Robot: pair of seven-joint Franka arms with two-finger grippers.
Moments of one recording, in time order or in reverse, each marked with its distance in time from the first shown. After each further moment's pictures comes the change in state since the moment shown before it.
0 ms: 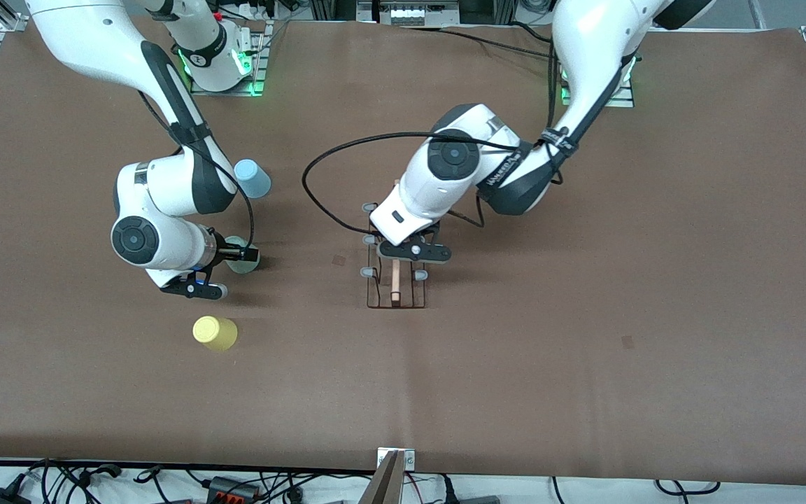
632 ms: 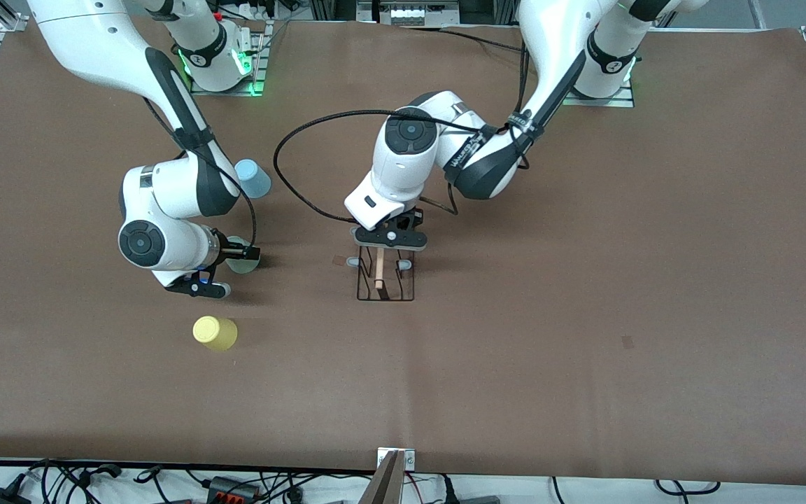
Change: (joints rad) left arm -0.161 -0.014 0.170 0.052 0.002 -0.033 -0.037; right arm 0.000 0.016 -0.001 -0.011 0.001 0.001 0.000
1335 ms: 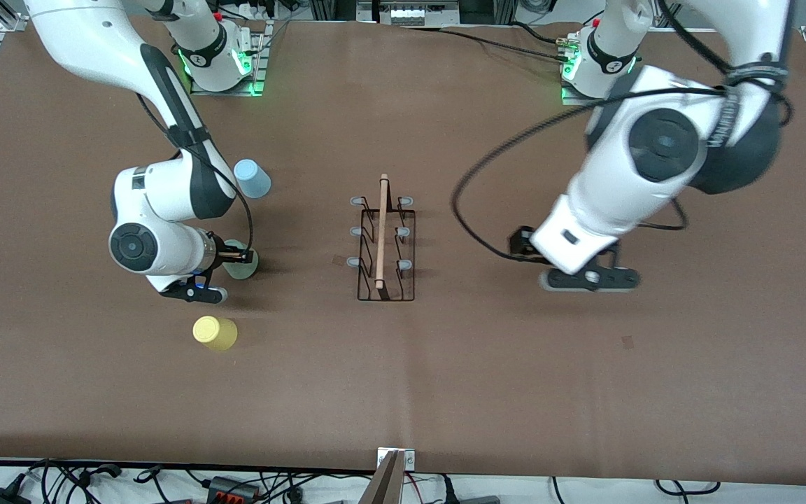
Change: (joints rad) left arm 0.393 -0.234 0.026 0.017 0.009 -0.395 0.363; right arm 0.003 -0.006 0.001 0.136 0.001 -0.146 -0.002
